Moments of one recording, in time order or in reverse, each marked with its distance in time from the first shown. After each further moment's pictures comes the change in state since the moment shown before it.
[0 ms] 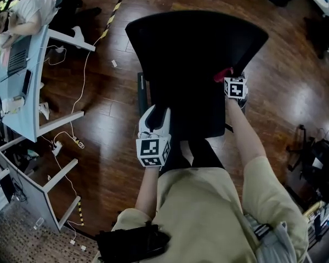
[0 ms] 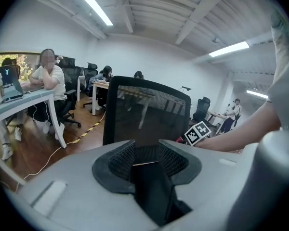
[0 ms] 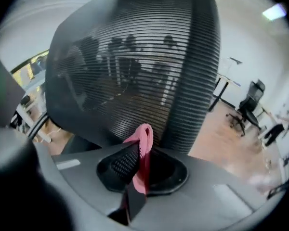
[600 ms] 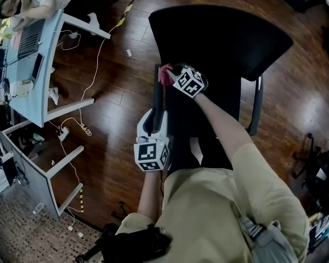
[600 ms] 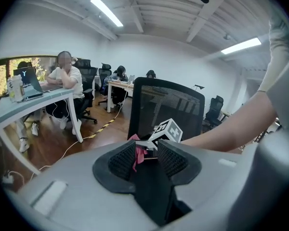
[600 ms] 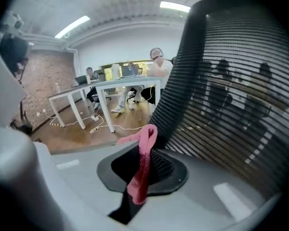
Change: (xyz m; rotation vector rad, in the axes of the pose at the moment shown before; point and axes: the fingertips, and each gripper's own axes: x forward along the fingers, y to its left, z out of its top) left arm -0.045 0.059 -0.017 -0.050 0.017 0.137; right arm 0.000 0.387 0.068 -0.652 -0.270 0.750
